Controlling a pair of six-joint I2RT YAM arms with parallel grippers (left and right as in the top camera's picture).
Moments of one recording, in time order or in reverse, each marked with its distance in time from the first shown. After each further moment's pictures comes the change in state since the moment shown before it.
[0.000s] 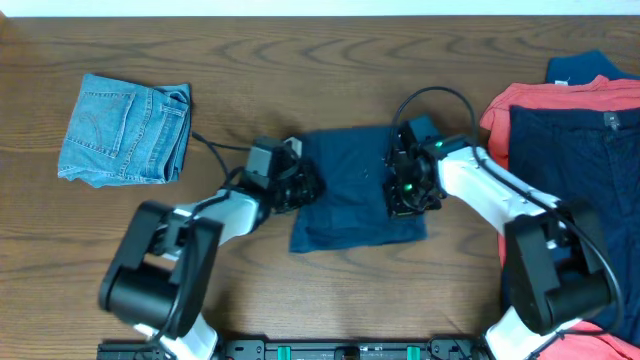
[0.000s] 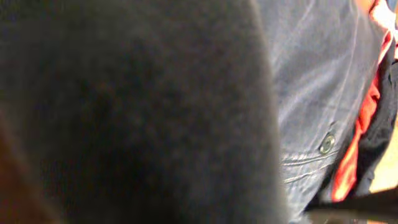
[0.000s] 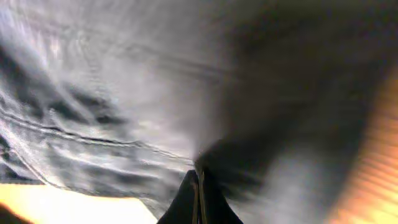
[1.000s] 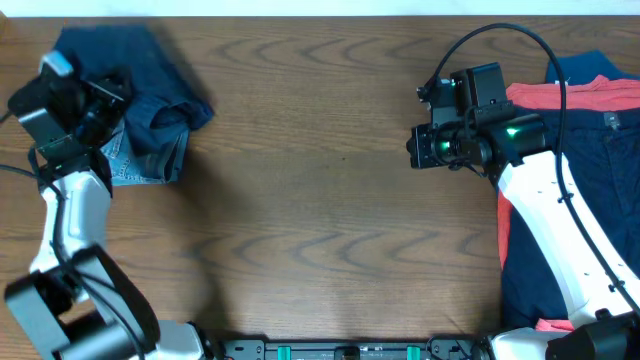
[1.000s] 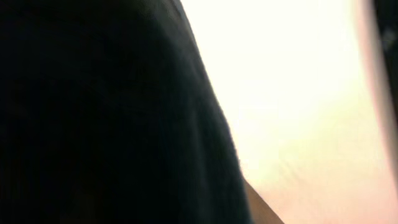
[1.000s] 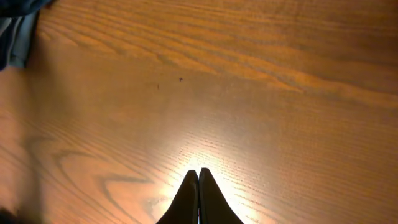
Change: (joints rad) left arm 0.797 -0.121 0.336 0.108 0.021 -0.076; right arm -0.076 -0.288 0.203 -0.035 0.016 -0.003
